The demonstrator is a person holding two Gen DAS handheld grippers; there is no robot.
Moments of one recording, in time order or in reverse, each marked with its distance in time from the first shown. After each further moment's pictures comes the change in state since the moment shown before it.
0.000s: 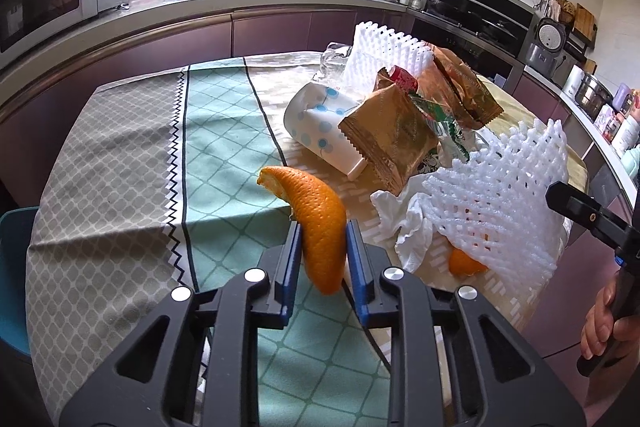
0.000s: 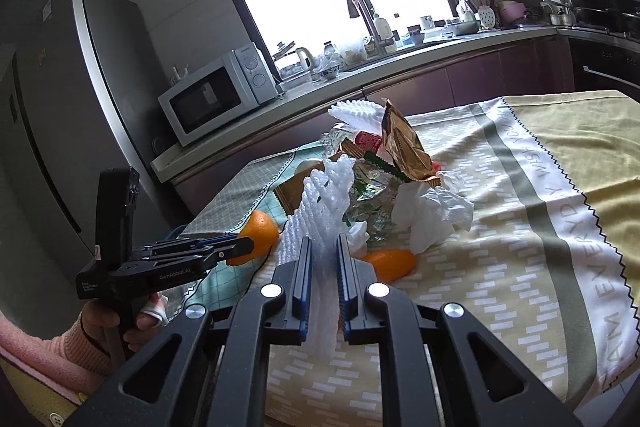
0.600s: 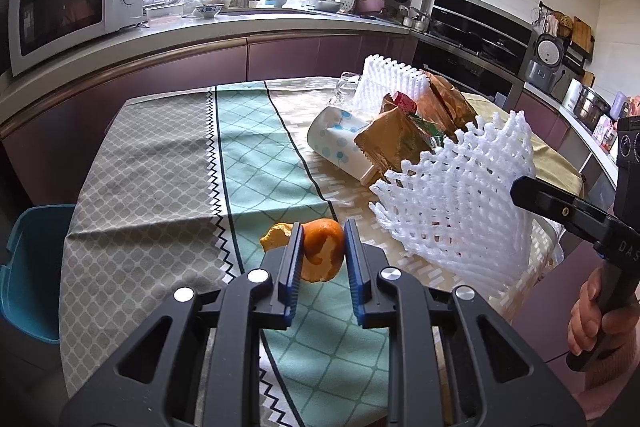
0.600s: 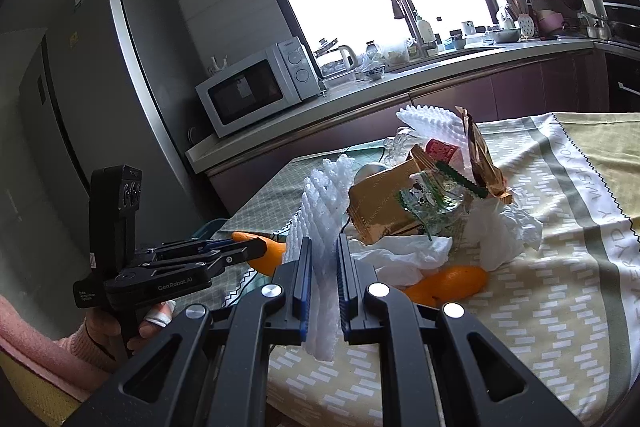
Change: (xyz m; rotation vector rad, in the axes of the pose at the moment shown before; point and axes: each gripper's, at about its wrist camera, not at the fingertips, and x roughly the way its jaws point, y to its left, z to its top) left arm -0.056 0.013 -0.017 -0.007 -0.087 0.021; right arm 0.019 0.041 0.005 -0.063 0.006 0.108
